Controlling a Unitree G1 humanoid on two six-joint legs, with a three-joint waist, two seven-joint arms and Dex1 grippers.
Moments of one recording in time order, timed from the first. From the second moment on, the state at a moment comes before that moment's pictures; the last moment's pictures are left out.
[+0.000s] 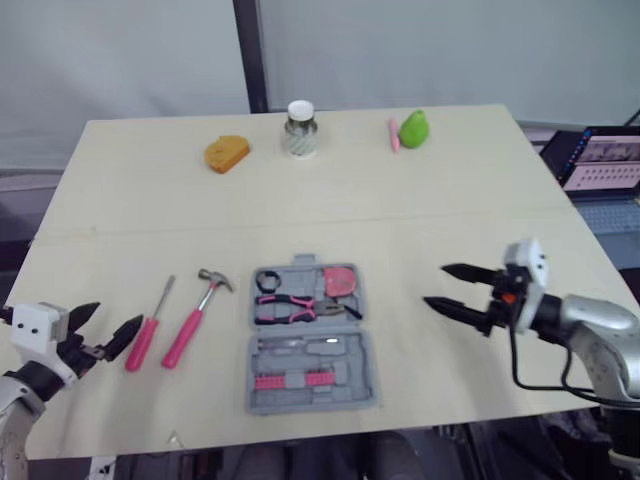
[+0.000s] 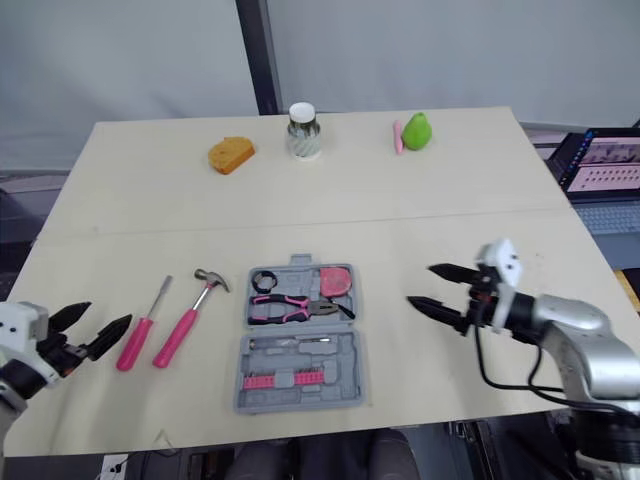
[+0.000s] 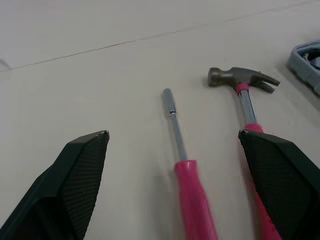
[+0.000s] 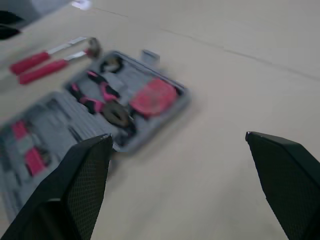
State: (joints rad) left arm 0.26 0.61 0.59 -0.08 -0.45 0.28 -0.61; right arm -0.21 -0.73 -0.16 -0.23 0.56 0.57 1.02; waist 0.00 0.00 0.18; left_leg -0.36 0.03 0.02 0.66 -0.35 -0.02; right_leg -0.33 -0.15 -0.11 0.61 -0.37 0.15
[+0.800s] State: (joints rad) left arm -0.06 0.51 0.17 -0.20 -0.26 0.58 -0.41; right arm -0.41 -0.65 0.13 -0.41 0.55 0.66 0.97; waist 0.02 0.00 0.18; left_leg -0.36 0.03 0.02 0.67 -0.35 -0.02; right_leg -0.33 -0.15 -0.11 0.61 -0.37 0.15
